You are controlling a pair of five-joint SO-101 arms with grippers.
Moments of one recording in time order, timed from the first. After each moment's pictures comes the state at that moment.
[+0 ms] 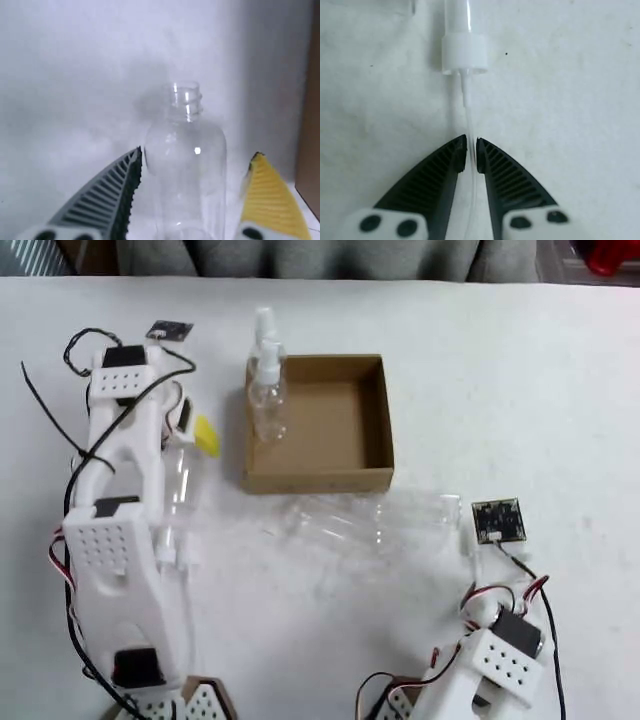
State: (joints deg) left arm -11.9 43.3 -32.8 86.4 -10.1; right arm 29.8 -73.1 90.4 50.8 38.3
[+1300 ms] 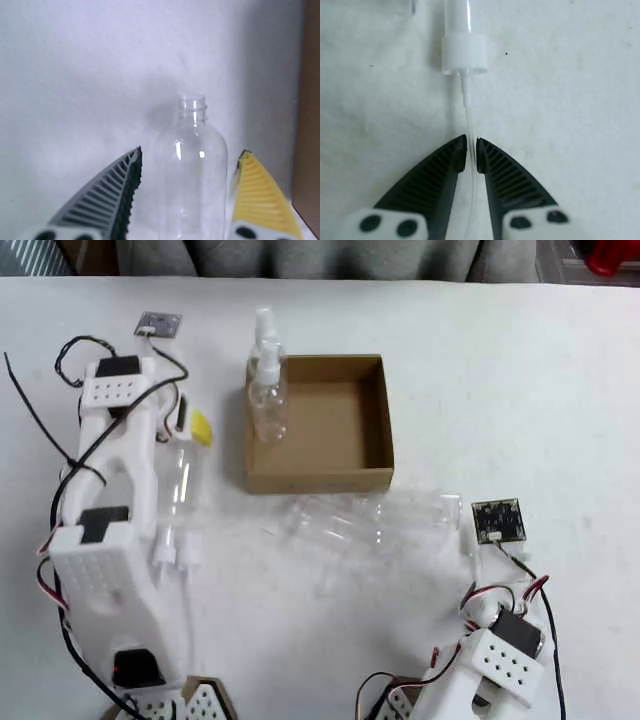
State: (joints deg) left arm -12.2 32.3 -17.0 73.7 -7.6; right arm 29.8 -73.1 90.4 50.8 38.3
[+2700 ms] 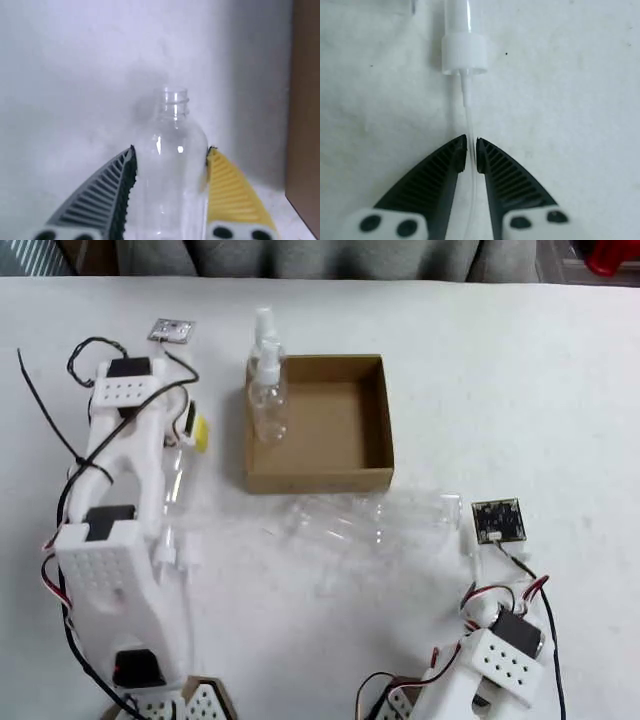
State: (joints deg) left arm -10.6 33.5 -16.1 75.0 -8.0; right arm 29.8 -73.1 90.4 50.8 38.3
